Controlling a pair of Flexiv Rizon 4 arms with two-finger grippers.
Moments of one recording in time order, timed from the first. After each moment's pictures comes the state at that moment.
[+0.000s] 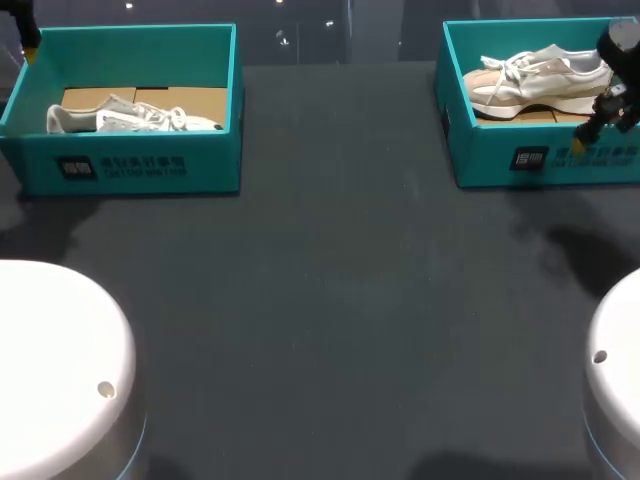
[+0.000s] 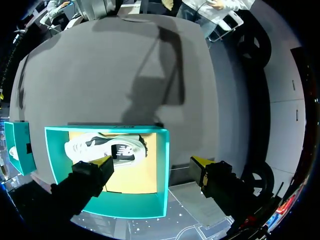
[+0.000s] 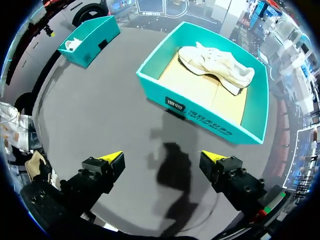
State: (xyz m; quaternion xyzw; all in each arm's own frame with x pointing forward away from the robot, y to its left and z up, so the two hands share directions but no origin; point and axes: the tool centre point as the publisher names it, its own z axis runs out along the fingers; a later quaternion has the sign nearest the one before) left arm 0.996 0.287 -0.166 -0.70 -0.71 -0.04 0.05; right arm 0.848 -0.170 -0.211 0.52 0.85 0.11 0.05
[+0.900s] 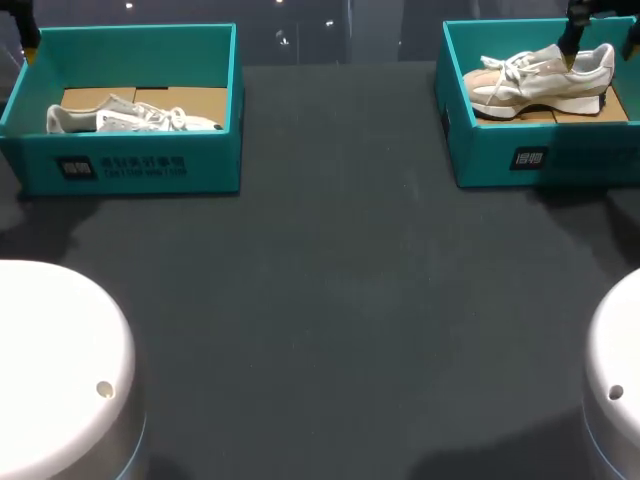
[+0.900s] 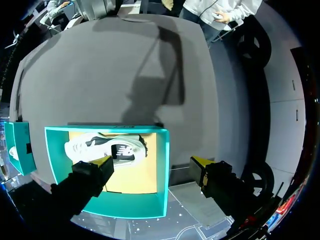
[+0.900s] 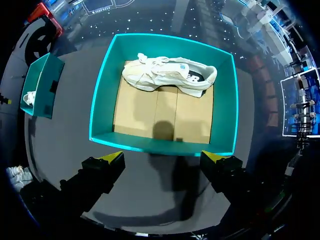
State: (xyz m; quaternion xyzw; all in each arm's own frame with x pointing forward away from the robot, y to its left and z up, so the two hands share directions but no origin) left arm 0.996 0.287 -0.166 -0.70 -0.71 -0.04 0.05; right arm 0.980 -0.192 -0.182 0.67 0.74 0.01 0.06
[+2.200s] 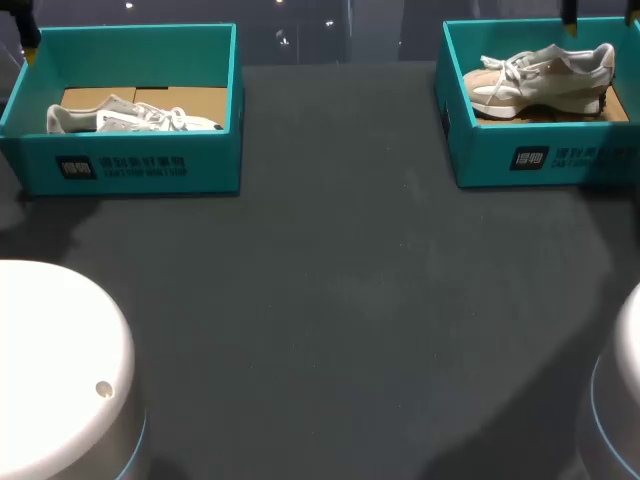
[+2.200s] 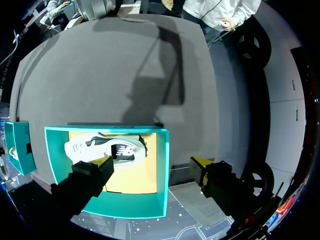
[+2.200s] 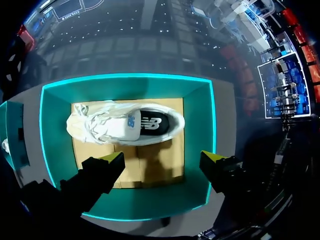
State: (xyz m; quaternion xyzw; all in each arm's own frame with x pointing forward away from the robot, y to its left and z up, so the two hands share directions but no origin) left arm 0.996 0.287 -0.166 -0.70 -0.71 -0.04 0.05; right arm 1.133 -0.270 -0.235 0.71 0.69 -0.06 0.12
